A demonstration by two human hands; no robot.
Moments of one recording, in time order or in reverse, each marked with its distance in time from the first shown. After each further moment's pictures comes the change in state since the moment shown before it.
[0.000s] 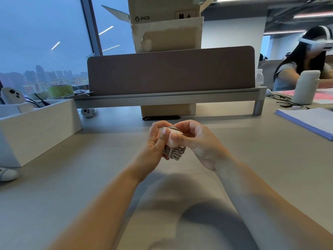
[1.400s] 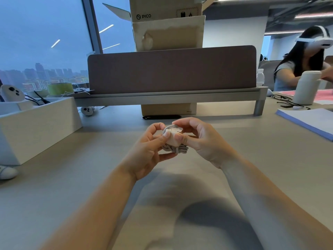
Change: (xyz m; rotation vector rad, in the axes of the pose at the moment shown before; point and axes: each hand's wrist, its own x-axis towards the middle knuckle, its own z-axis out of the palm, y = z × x) left_hand 0.001 -0.002 -0.015 -0.440 -0.047 -0.220; right_hand 0.001 0.001 -0.011 -0.261 -0.065 -0.157
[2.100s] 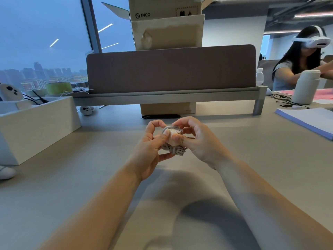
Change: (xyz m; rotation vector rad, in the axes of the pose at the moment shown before) left_hand 0.005 -0.004 0.010 0.081 0.109 0.012; right_hand 0.002 0.006 0.008 -0.128 0.054 -0.031
